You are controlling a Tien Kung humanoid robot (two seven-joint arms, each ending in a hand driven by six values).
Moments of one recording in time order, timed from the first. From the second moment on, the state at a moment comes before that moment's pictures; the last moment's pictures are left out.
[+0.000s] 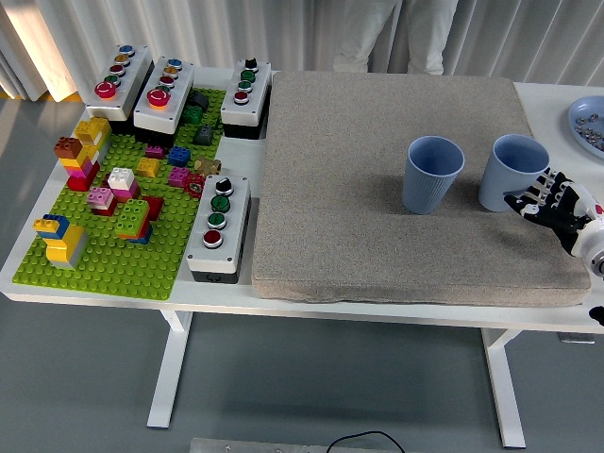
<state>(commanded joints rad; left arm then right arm) -0.13 0.11 -0.55 -0.18 0.58 0.05 0.20 0.42 -0.22 1.38 0.86 -1.05 0.16 0.02</state>
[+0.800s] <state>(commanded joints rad) -0.13 0.11 -0.55 -0.18 0.57 0.05 0.20 0.43 -0.22 1.37 0.89 -1.05 0.15 0.01</state>
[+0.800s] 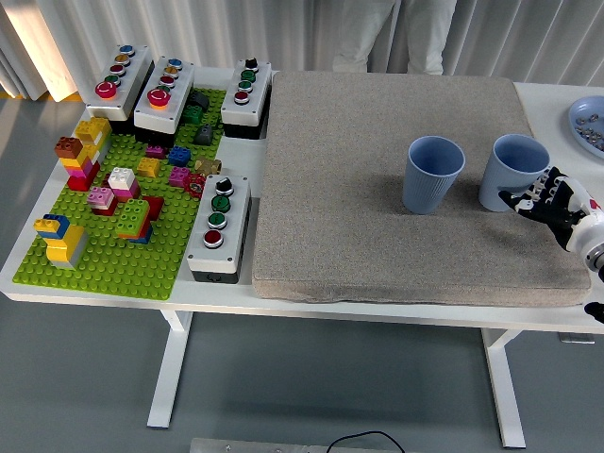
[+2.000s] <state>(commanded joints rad) -0.13 0.11 -0.56 -0.18 0.59 0.05 0.20 0.45 -0.21 1.35 0.87 -1.04 0.16 0.02</state>
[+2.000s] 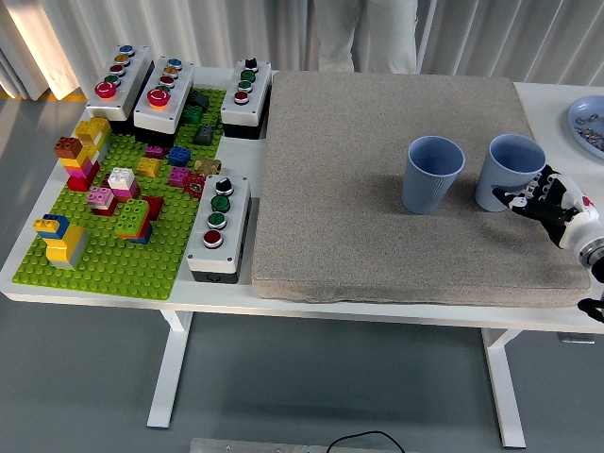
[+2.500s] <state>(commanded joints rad) -0.13 0.12 -0.56 -0.18 0.59 0.05 0.20 0.47 -0.21 1.34 0.85 -1.03 0.16 0.02</state>
